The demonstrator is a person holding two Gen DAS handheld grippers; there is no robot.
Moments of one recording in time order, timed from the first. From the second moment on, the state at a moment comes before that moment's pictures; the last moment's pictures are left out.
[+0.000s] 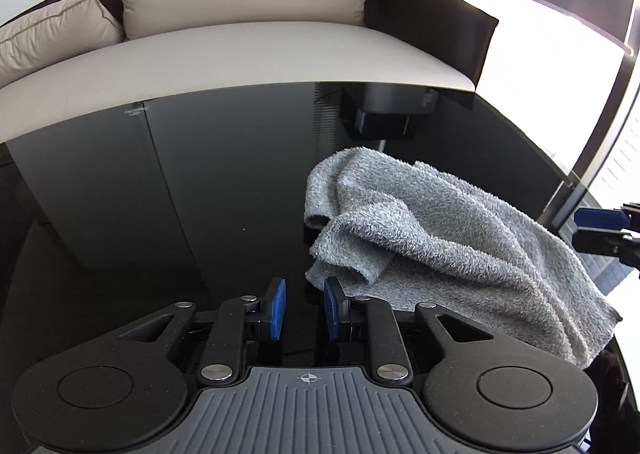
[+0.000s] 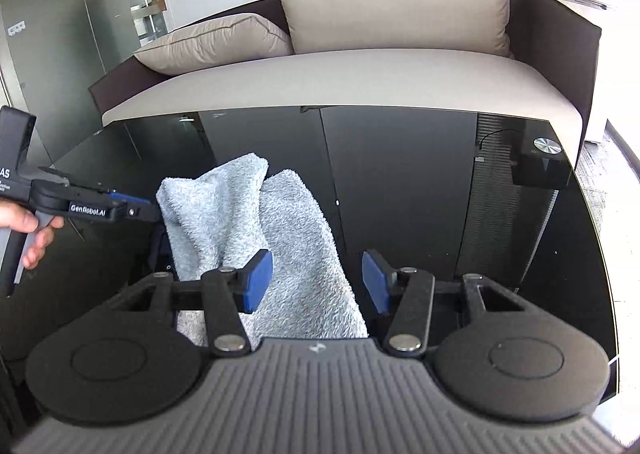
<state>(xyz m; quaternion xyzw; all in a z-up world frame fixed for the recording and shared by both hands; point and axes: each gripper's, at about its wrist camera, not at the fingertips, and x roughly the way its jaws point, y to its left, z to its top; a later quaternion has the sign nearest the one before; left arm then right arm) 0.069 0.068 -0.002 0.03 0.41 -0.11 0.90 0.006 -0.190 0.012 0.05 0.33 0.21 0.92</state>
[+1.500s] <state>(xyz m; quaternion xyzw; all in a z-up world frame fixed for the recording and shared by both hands) 0.018 0.078 0.009 0.05 0.40 -0.07 0.91 0.077 -0.116 -0.001 -0.08 0.35 0.11 0.93</state>
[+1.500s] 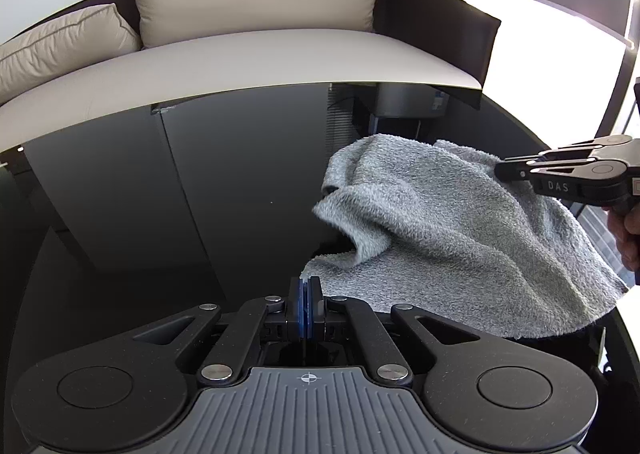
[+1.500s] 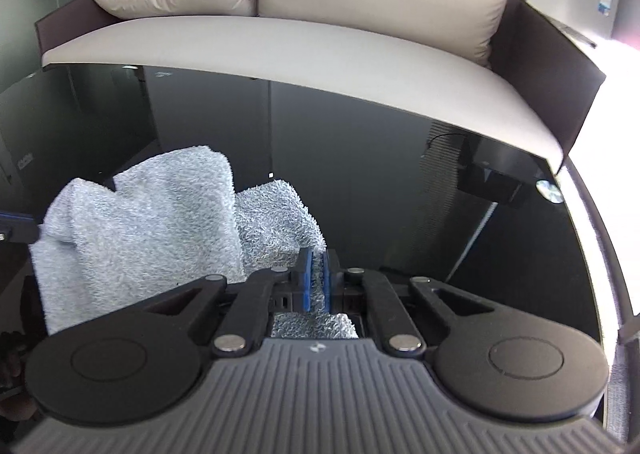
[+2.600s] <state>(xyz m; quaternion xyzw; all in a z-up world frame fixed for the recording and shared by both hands) -0.018 0.078 0.022 0.07 0.41 -0.02 0.91 0.070 -0.182 0.013 0.05 0.36 0.17 0.92</state>
